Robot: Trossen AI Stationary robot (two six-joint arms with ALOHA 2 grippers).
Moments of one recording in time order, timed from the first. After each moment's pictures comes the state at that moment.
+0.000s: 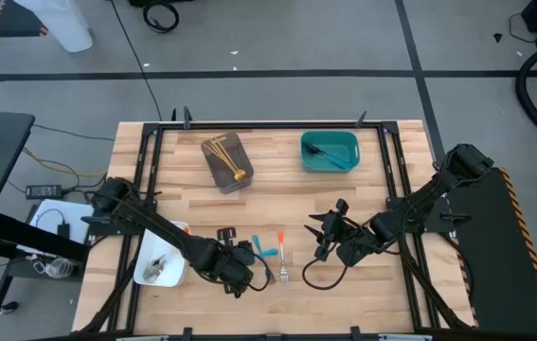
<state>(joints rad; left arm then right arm) -0.53 1.86 1.31 -0.76 -0.36 -0.64 0.57 1.44 0.65 0.01 0.94 0.57</state>
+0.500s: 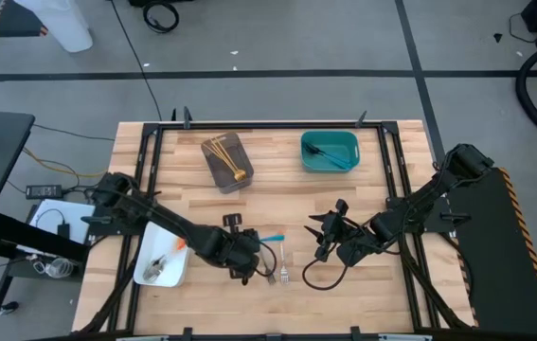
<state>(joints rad) -0.44 1.84 1.31 -0.76 -0.45 -0.49 0.57 1.44 0.65 0.01 0.92 0.57</state>
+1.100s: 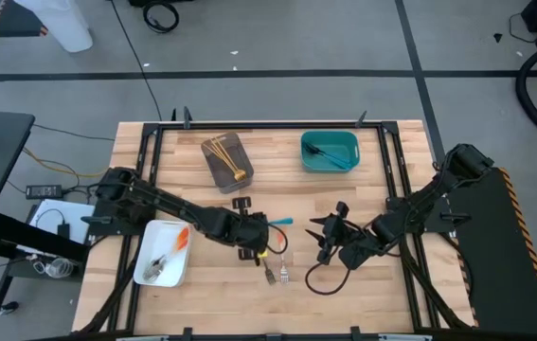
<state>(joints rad) -0.30 1.84 1.31 -0.68 -0.48 -0.28 0.59 1.44 0.65 0.00 0.91 0.57</state>
